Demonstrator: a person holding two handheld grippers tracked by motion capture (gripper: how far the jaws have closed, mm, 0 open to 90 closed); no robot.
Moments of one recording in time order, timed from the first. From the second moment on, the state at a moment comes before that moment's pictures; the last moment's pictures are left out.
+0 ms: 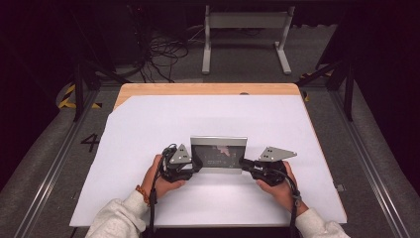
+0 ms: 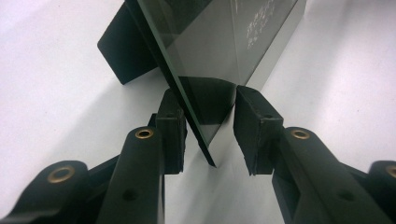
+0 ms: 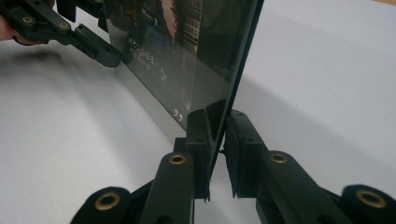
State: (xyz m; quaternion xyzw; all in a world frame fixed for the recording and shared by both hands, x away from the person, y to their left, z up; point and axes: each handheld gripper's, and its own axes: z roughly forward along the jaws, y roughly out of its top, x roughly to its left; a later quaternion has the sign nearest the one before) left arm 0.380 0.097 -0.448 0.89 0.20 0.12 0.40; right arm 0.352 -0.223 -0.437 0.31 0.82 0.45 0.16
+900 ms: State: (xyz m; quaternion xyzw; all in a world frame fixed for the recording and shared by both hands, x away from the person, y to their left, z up) left arm 0.380 0.095 -0.451 0.88 0.20 0.13 0.40; right arm 0.352 -0.222 -0.437 0.31 0.83 0.45 0.16
